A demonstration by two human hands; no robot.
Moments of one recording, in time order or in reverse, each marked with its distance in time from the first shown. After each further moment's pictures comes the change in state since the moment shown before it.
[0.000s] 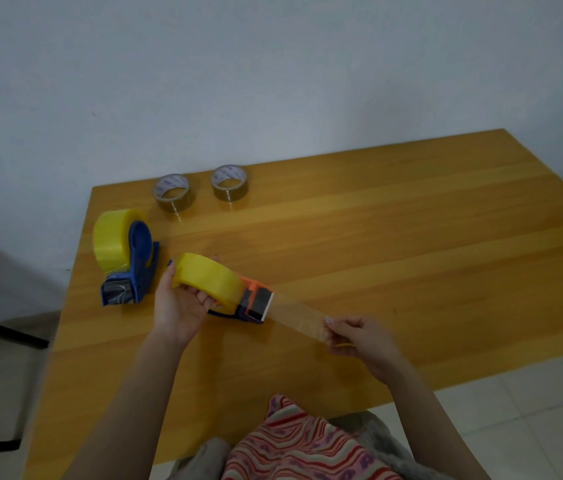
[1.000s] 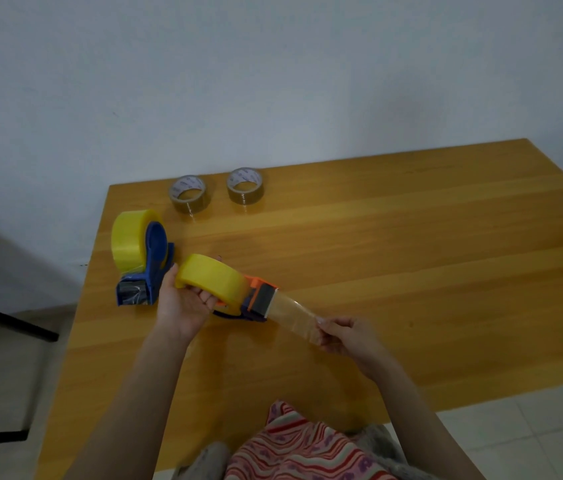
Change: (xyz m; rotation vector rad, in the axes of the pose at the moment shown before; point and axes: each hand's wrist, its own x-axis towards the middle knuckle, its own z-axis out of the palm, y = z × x) left_hand 0.011 0.018 -0.008 -0.118 0.070 -0.053; right_hand 0.028 -0.005 0.031 -0.013 -0.004 0.020
